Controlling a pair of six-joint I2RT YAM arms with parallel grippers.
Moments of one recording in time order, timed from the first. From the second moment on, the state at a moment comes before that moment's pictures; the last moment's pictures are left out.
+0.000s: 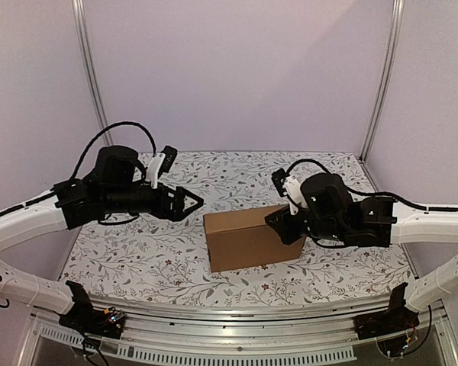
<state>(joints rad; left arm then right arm) -0.80 1.12 0.92 -0.29 0.14 -0.39 1.08 1.30 0.93 -0.20 0.25 0.42</state>
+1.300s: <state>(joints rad) -0.70 1.60 1.17 -0.26 0.29 -0.50 1.21 1.10 0.50 -0.35 0.40 0.79</state>
